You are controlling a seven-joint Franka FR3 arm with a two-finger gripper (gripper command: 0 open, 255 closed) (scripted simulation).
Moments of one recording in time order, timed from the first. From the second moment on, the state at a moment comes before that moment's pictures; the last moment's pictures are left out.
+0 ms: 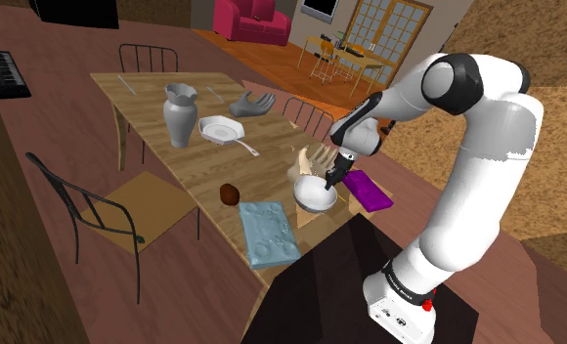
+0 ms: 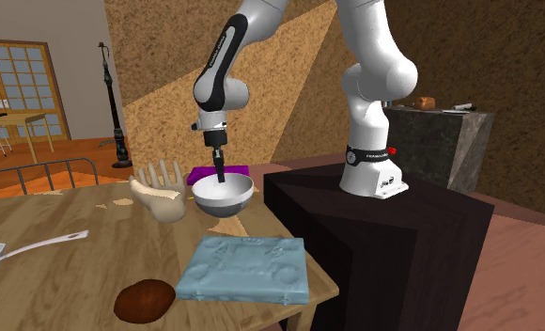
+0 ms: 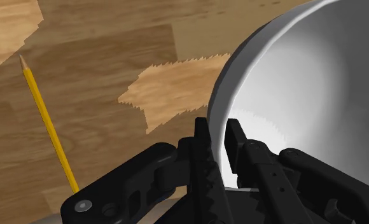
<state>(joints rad) -0.14 0.36 -0.38 -2.35 0.47 2.51 -0.74</state>
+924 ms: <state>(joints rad) -0.13 0.23 -0.47 -2.33 0.33 2.37 -0.67</state>
